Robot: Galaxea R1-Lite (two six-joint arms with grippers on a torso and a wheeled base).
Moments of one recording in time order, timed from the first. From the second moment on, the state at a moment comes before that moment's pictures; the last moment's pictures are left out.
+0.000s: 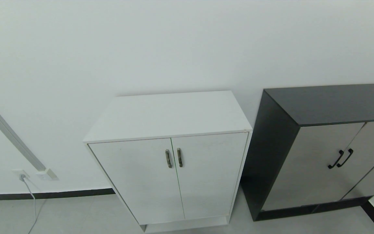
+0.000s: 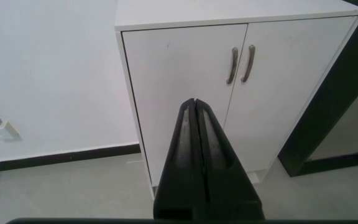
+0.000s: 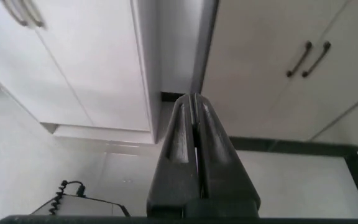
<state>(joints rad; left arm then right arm) -0.01 0.00 0.00 0.00 -0.02 0.01 0.21 0.18 -0.05 0.05 -0.03 -0.09</state>
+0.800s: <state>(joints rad) -0.01 0.00 0.00 0.00 -0.02 0.01 0.02 0.16 -0.05 0.05 -0.09 -0.08</state>
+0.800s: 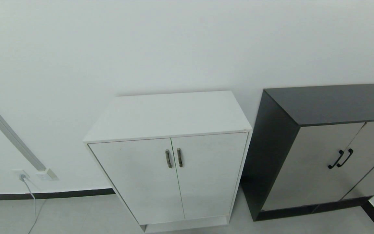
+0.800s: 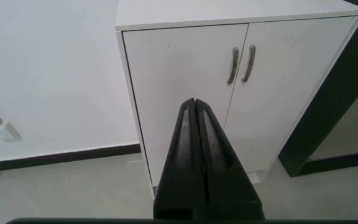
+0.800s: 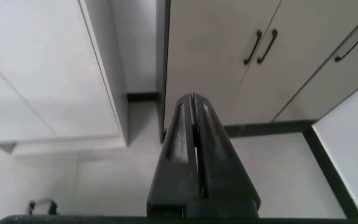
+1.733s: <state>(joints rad) -0.01 0.00 0.00 0.00 -0.02 0.01 0.00 0.00 -0.01 0.00 0.12 -0.08</state>
